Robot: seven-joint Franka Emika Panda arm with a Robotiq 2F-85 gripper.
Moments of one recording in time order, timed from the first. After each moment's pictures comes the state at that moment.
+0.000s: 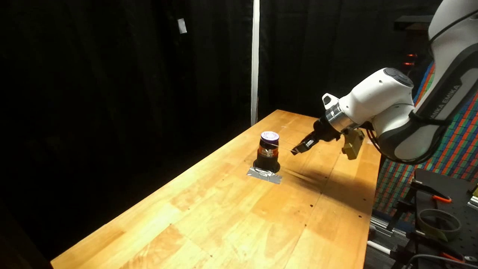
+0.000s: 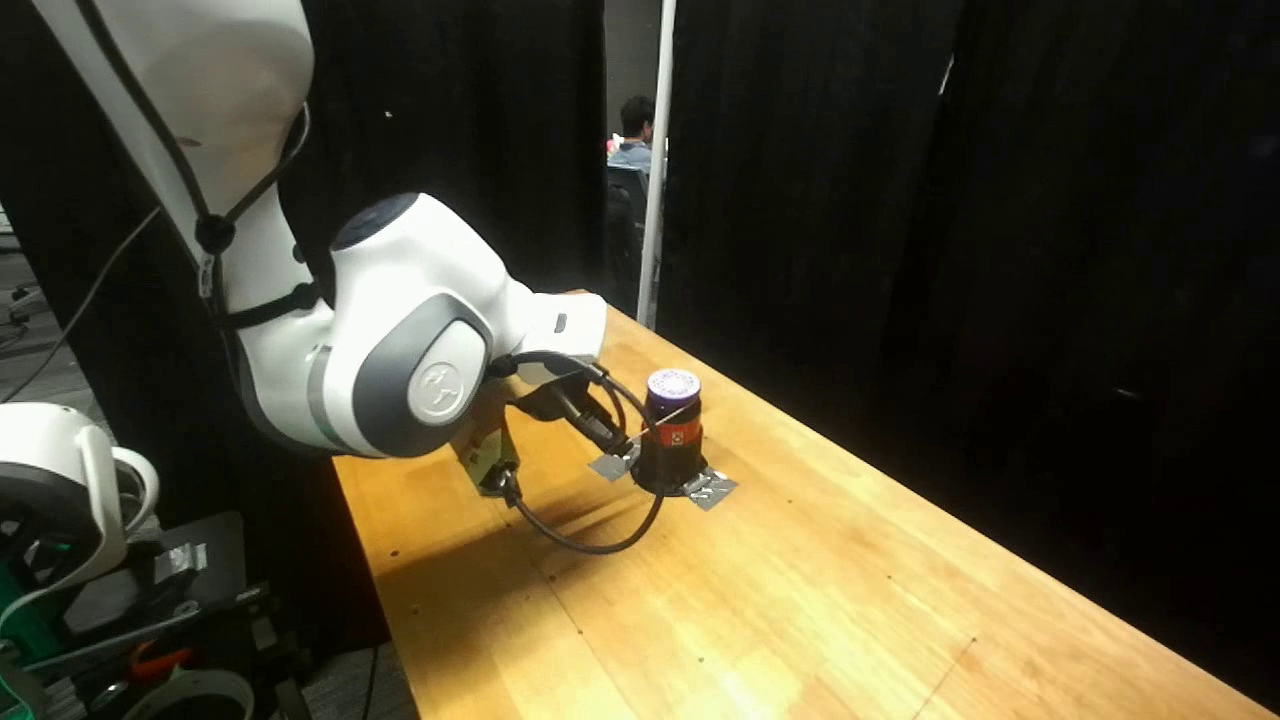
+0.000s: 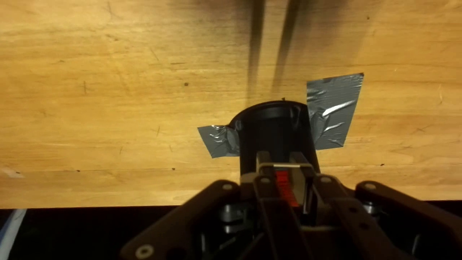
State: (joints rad) arm 0.77 0.43 -0.66 -2.57 -0.34 3.61 0.54
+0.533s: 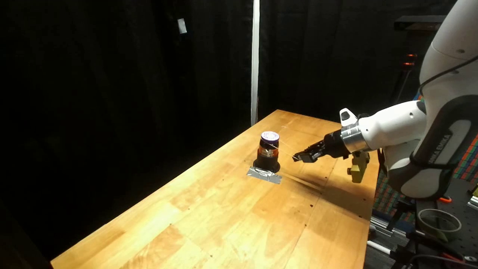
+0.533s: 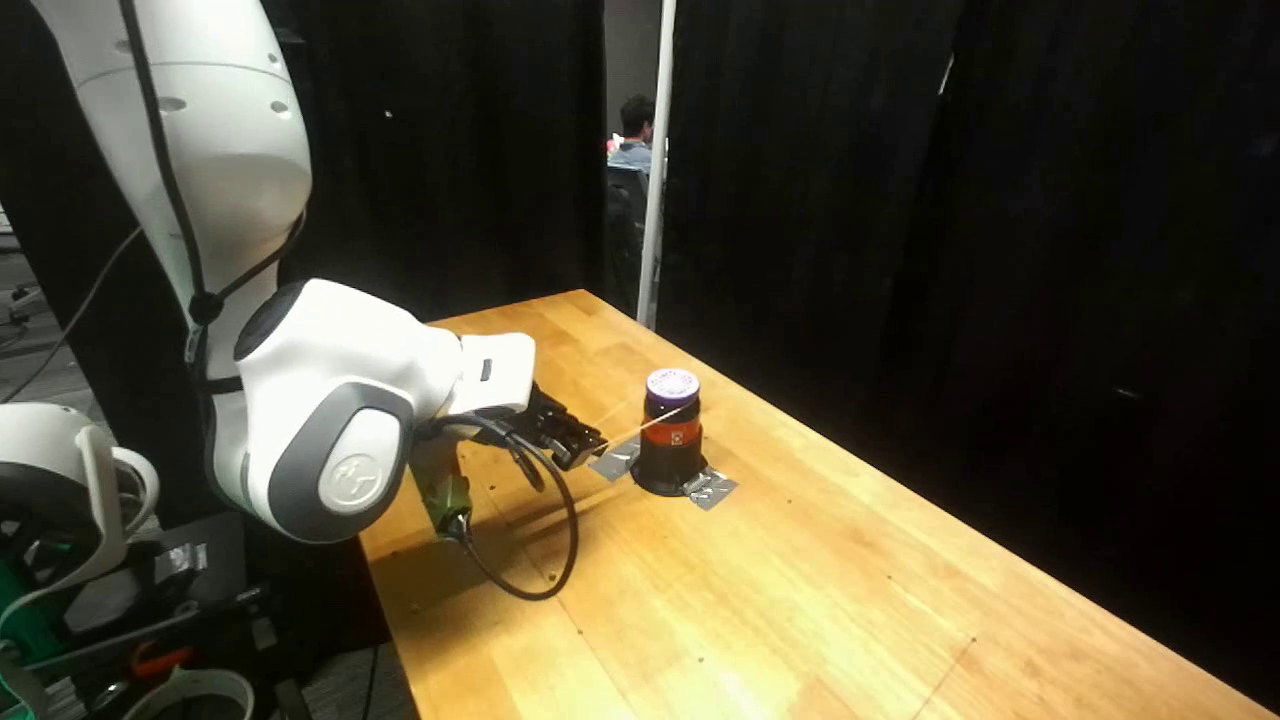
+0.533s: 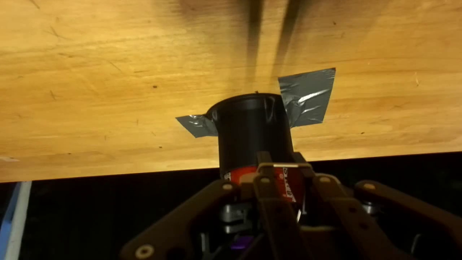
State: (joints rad) arm 0.86 0.64 -0.59 -2.64 0.00 4.05 0.51
